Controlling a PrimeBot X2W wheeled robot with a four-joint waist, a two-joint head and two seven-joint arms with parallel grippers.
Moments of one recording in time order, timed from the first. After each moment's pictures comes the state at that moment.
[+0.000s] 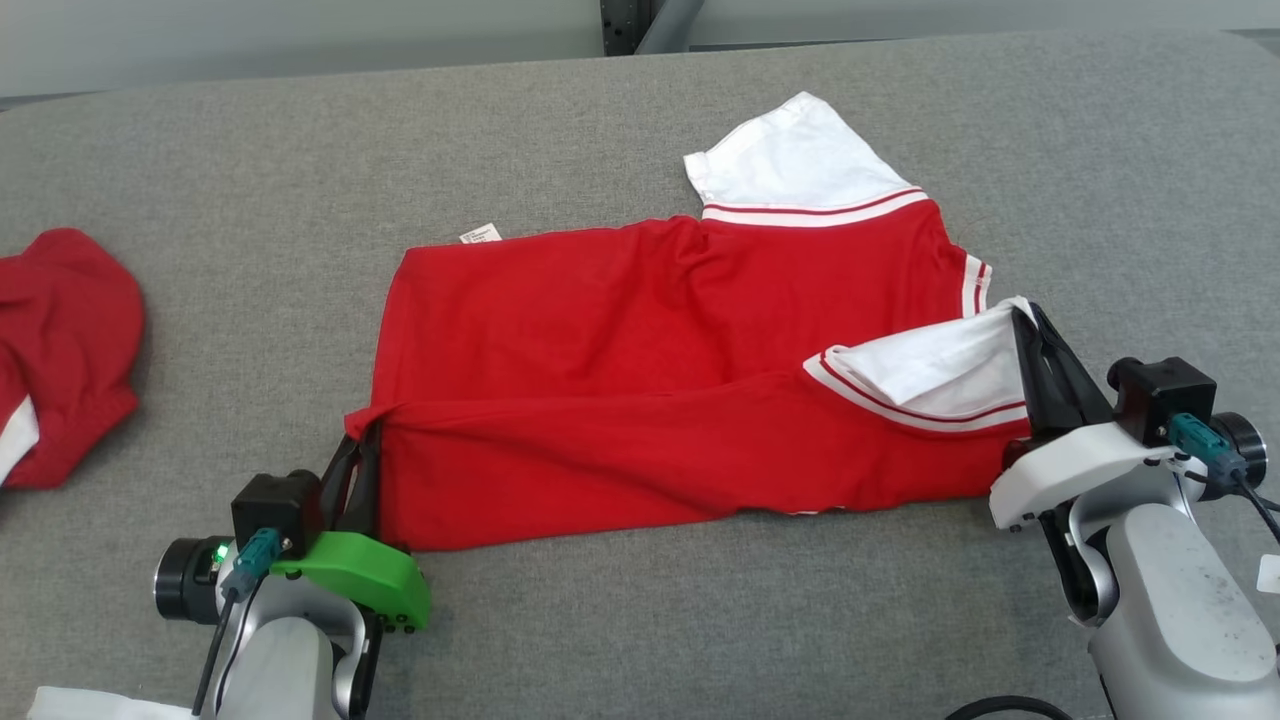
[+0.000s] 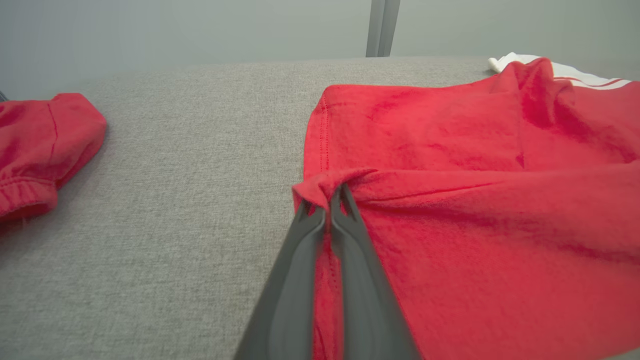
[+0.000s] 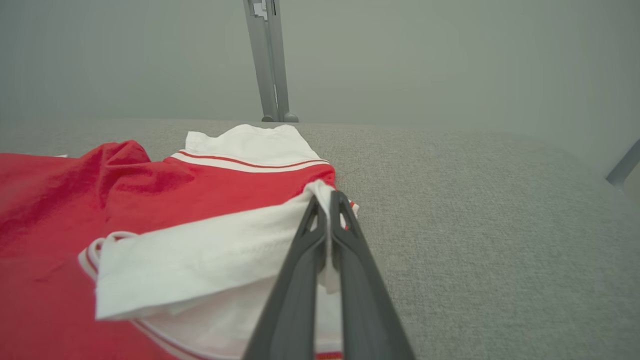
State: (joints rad) left arm -0.28 0.05 -0.03 0.54 -0.09 -0.12 -0.26; right arm -0.35 -0.16 0.03 0.45 0.15 0.13 -0.26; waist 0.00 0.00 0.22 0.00
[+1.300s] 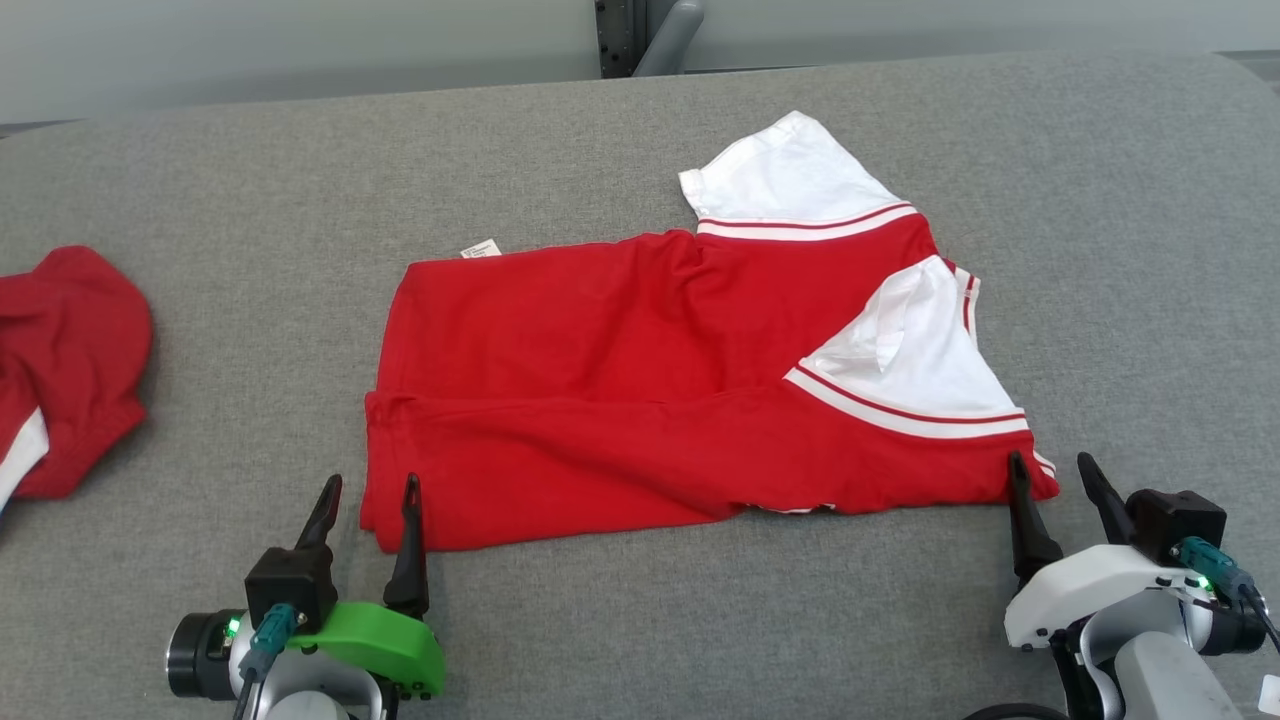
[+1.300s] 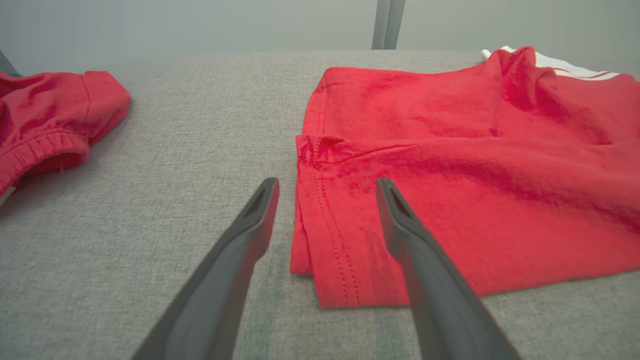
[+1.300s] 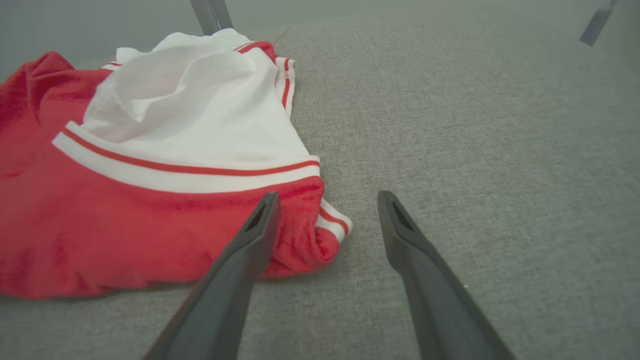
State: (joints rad) left arm -0.14 0.05 -0.08 0.42 -0.12 -0.05 -0.26; right arm -0.19 -0.10 -0.09 0.54 0.19 0.13 -0.26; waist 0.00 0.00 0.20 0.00
